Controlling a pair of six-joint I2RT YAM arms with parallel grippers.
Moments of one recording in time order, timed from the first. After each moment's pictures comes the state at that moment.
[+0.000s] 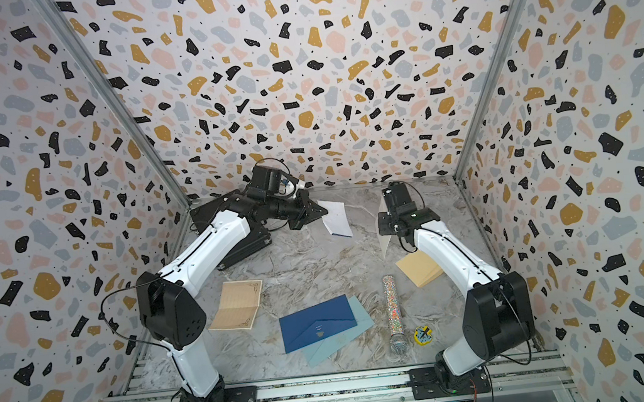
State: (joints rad) left arm -0.48 1.84 1.73 -0.59 0.72 -0.93; right arm 0.26 1.54 1.26 -0.55 0.10 0.32
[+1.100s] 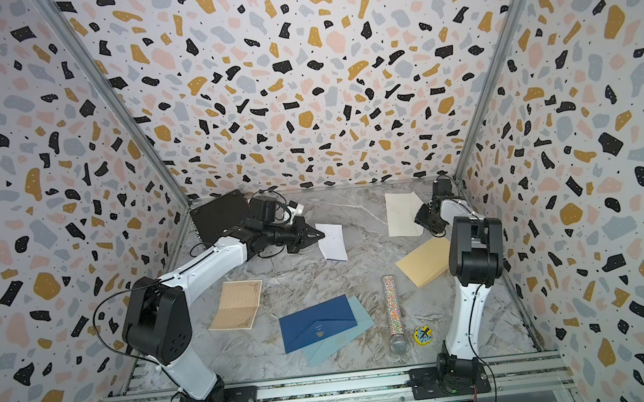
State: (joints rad) left arm -0.44 1.74 1.31 -0.22 0.83 -0.91; right arm -0.14 2.12 1.57 -0.55 -0.16 0.48
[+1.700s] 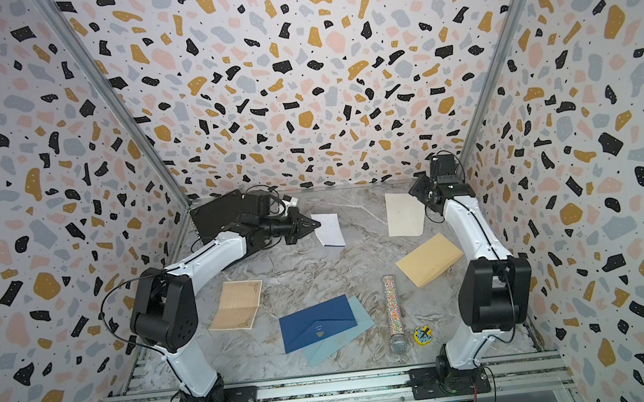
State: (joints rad) left arm -0.37 1.82 1.36 -0.09 0.89 -1.06; right arm 0.02 1.61 1.47 -0.56 -0.08 0.70
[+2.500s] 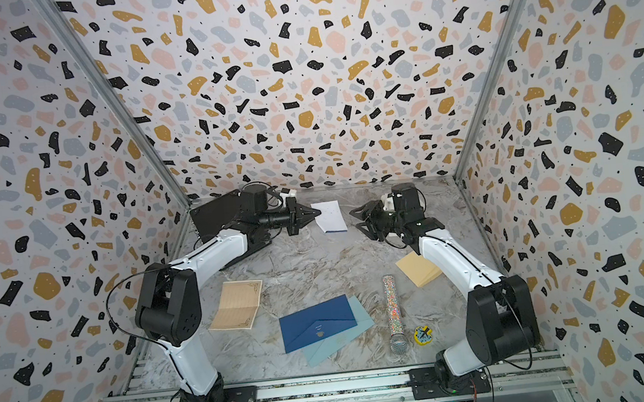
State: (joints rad) left arm -0.36 1.87 1.39 0.10 0.94 -1.25; right arm 0.28 1.48 1.13 -0.16 -0.64 1.27
